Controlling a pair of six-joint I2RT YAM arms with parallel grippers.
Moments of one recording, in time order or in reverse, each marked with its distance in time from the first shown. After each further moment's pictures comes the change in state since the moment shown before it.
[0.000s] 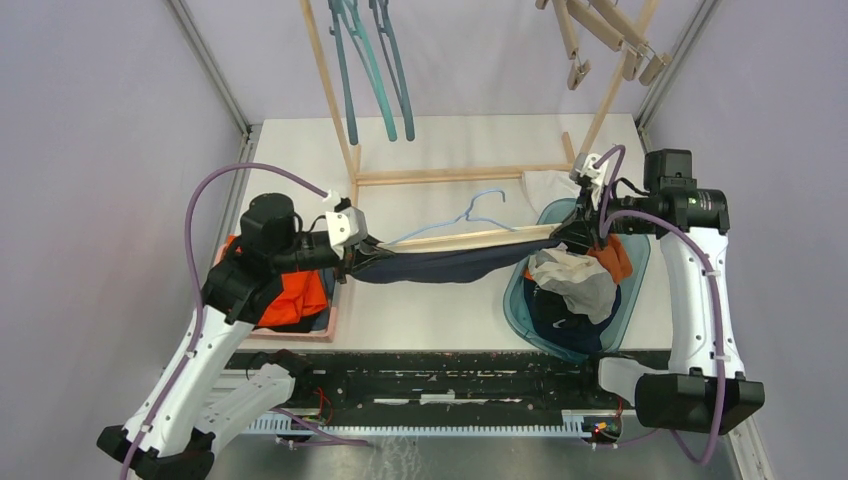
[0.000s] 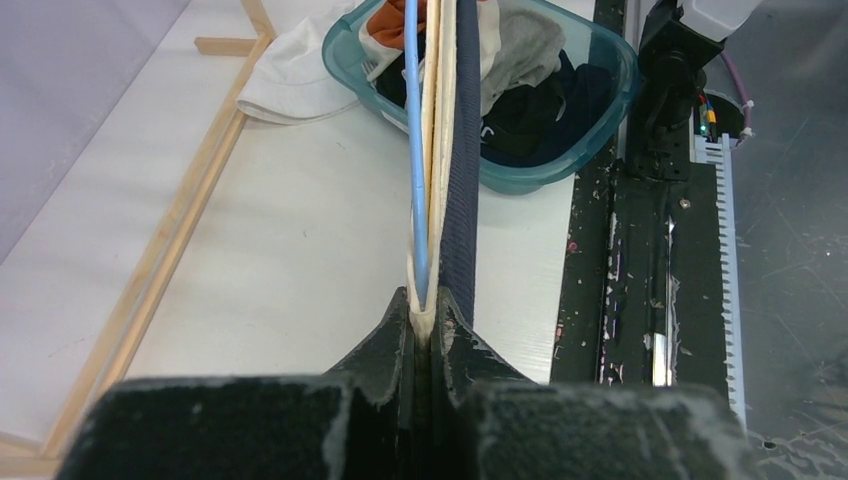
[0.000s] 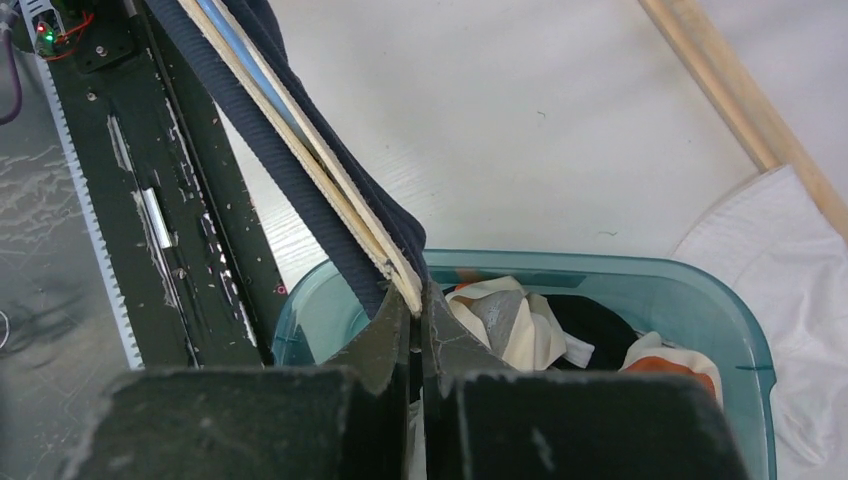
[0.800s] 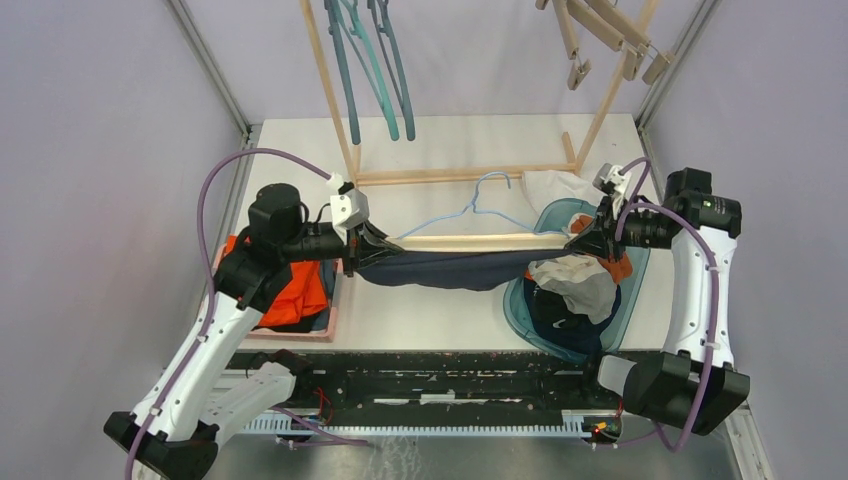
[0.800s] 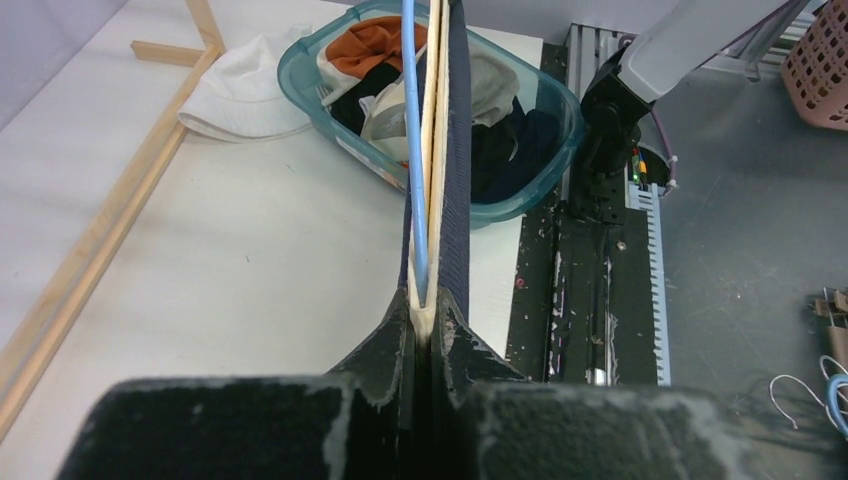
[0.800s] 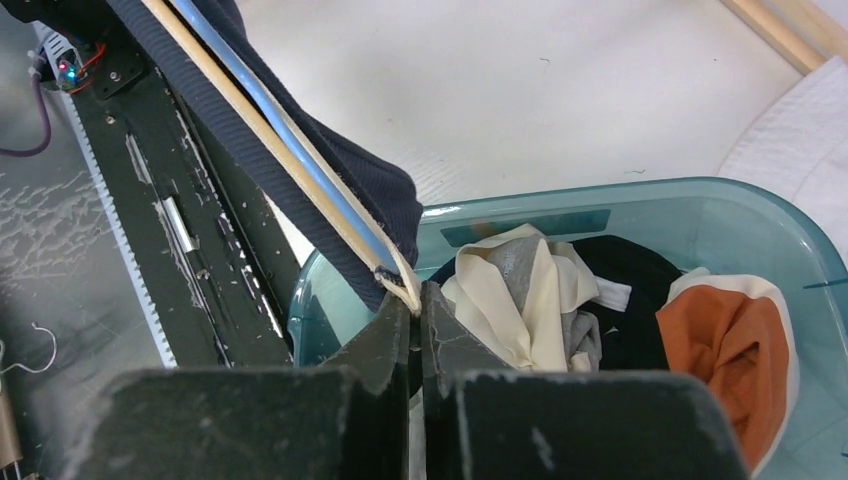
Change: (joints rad) left arm 0.015 0.064 -0.009 0.114 0.105 -0.178; right arm -0.219 0.019 -0.101 -0.124 -0.076 -0.145
